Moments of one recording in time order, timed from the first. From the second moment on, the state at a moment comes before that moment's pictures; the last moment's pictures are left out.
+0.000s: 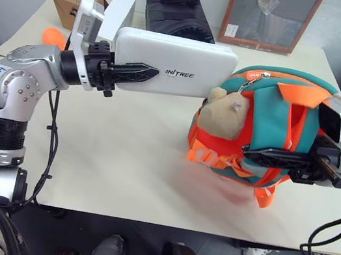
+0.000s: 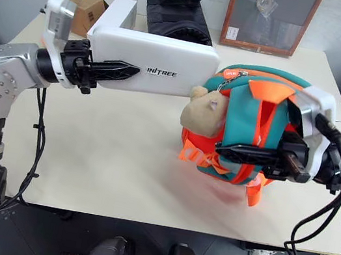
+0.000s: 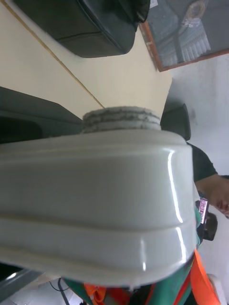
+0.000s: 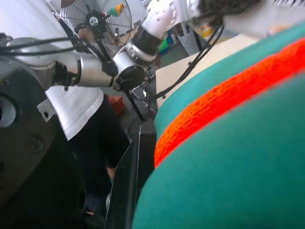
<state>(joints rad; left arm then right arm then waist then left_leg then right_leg) -0.92 0.71 0.07 0.10 -0.74 0.74 -0.97 -0.54 -0.95 -0.22 -0.23 1.14 1.02 1.29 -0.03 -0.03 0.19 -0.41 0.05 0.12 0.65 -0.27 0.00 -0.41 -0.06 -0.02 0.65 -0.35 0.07</state>
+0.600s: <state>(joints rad) -1.13 0.72 -0.09 0.32 -0.51 0.60 -1.34 -0.54 -0.94 -0.24 -0.23 1.11 1.00 1.23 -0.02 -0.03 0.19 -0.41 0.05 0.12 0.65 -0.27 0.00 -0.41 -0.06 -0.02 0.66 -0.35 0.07</state>
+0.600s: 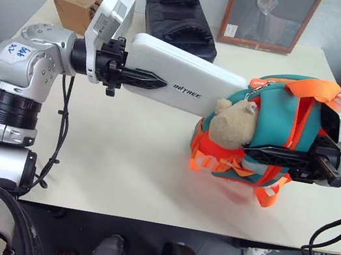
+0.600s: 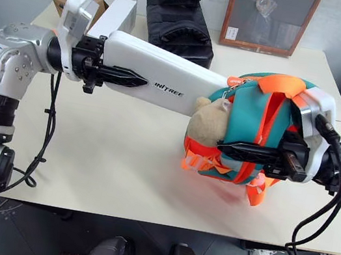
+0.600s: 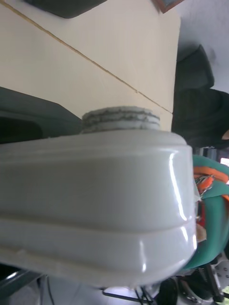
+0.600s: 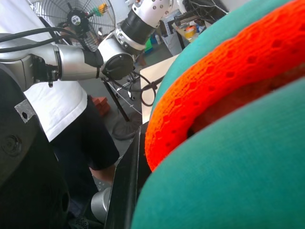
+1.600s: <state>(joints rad) -1.46 0.55 -0.10 0.79 -0.33 0.42 -1.48 -0.44 -0.91 -0.23 -0.34 1.07 0.96 1.18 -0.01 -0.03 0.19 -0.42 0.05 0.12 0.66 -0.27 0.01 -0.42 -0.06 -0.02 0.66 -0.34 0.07</state>
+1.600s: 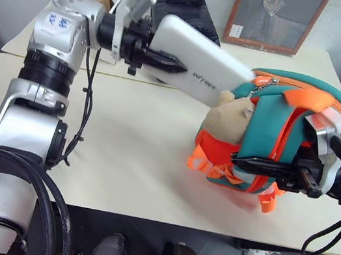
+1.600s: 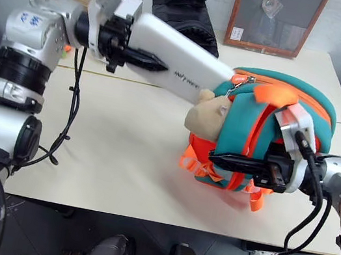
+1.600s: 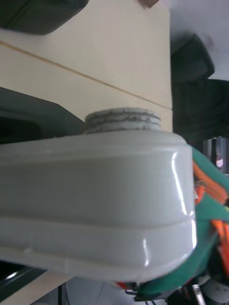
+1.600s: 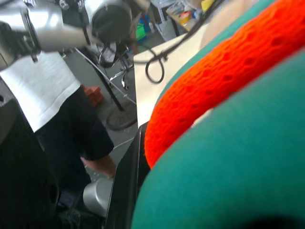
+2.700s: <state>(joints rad) -1.14 0.36 -0.11 0.62 -0.24 0.42 -1.40 -0.40 -0.83 -0.23 -0.40 1.15 0.95 0.98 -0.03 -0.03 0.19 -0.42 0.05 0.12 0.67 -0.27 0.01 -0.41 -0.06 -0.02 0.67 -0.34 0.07</state>
